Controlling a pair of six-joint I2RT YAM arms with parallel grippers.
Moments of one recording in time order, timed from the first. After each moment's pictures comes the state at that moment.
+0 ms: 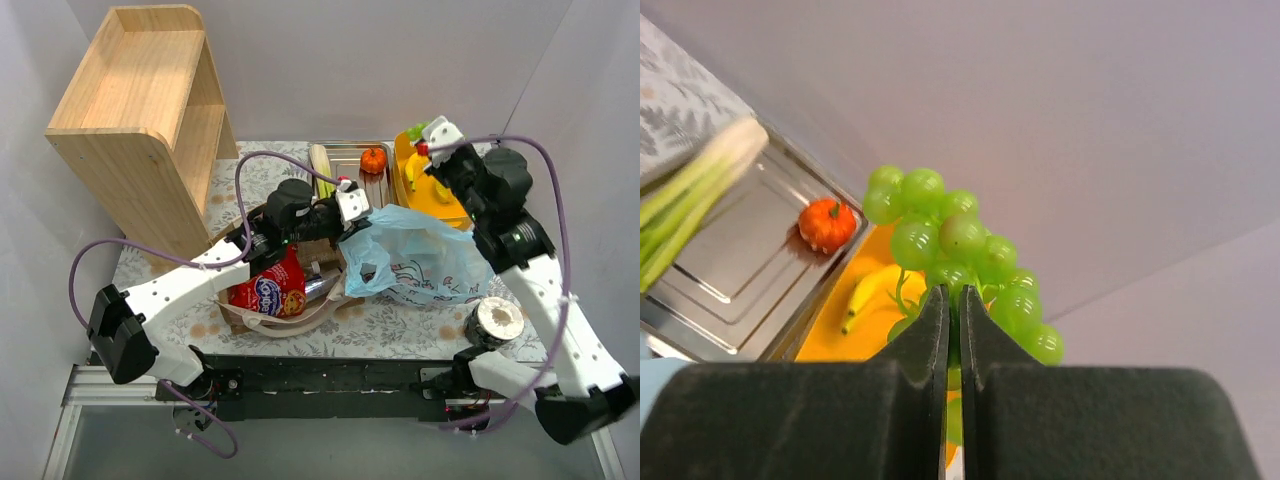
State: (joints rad) left arm -0.87 1.40 1.19 0.02 0.38 0.30; right arm 0.44 1.01 1.26 -0.25 0.05 -0.67
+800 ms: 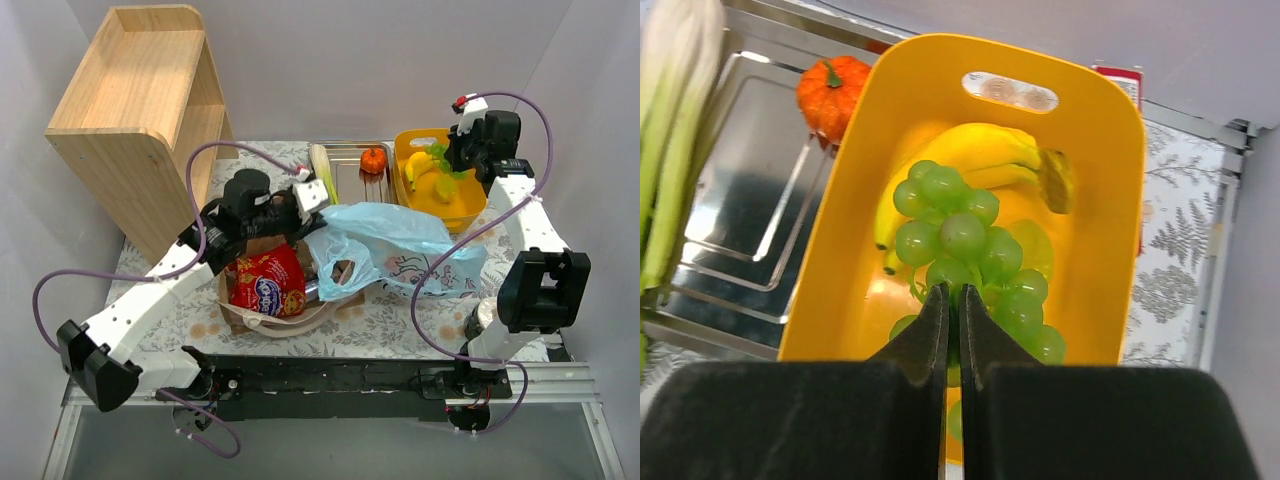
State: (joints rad) left arm -0.69 1.27 1.28 -0.33 0.46 0.26; right arm 0.00 1.63 1.46 -0.30 -0.24 -0.23
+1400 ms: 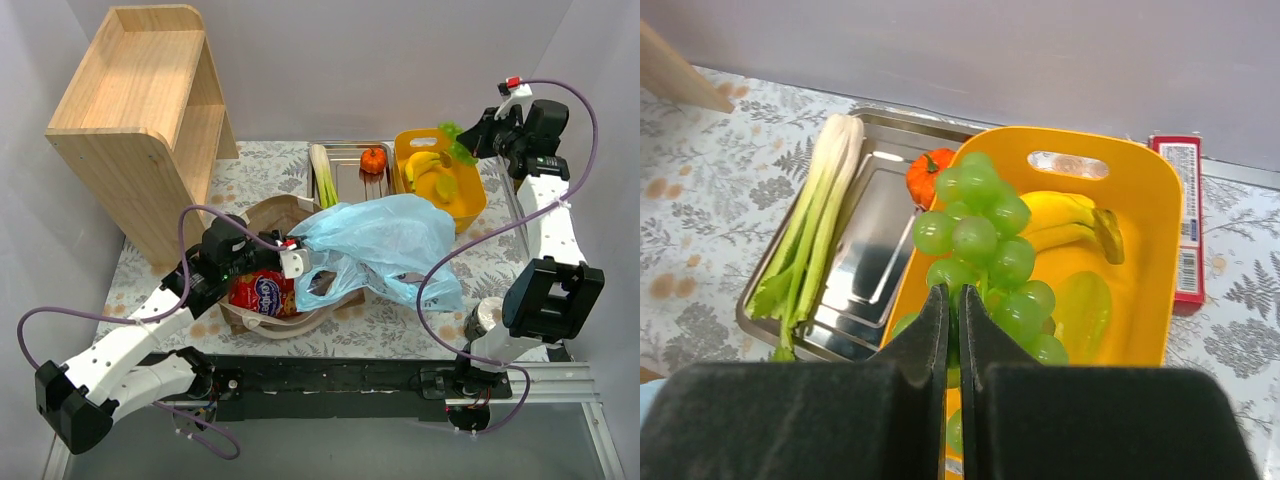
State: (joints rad) left arm -0.69 0.94 0.84 -0.19 0.39 0.85; right arm -0.16 1.59 1.52 -0.27 -0.61 0.01
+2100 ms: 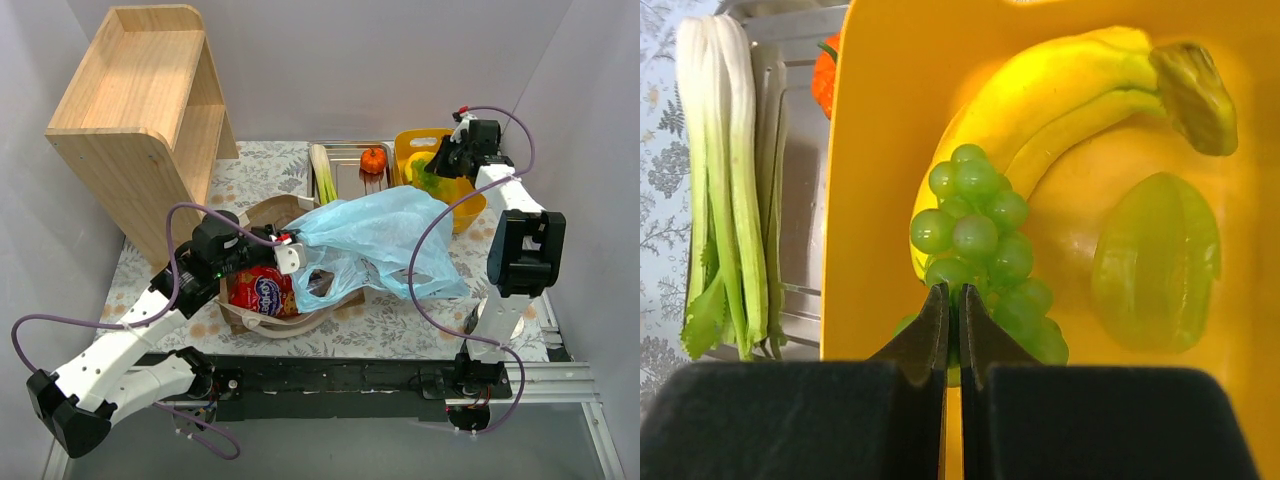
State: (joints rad) left arm -0.69 0.91 0.91 -0.27 0.34 0.85; right arm -0.03 1.91 1.54 -0.27 -0.37 0.19
